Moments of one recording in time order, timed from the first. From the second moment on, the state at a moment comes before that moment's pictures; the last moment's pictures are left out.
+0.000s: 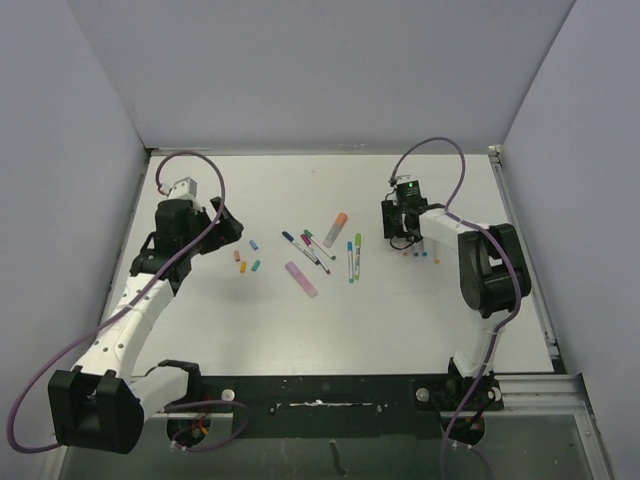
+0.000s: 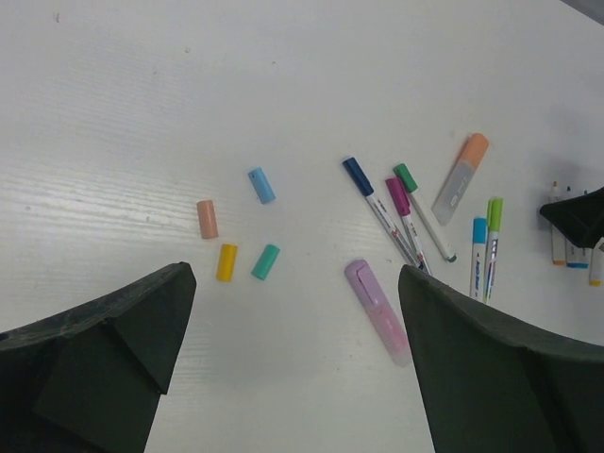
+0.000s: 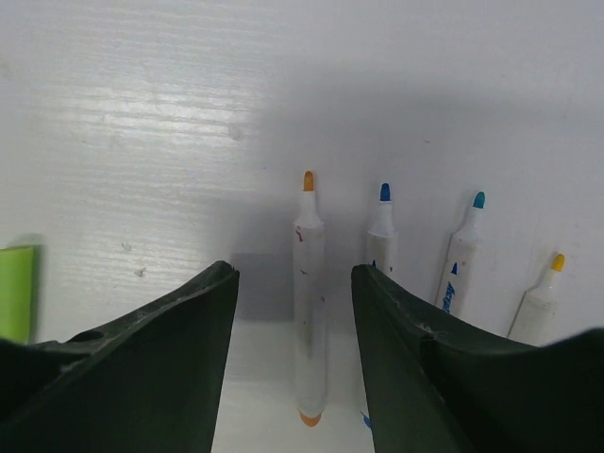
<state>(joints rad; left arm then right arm) -0.15 1.10 0.85 -0.32 0.04 -0.50 0.26 1.91 1.19 -0.23 0.14 0.08</state>
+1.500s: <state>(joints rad) -0.16 0.98 0.68 -0.12 0.19 -0.63 0.50 1.90 1.27 -0.40 0.11 0.31</state>
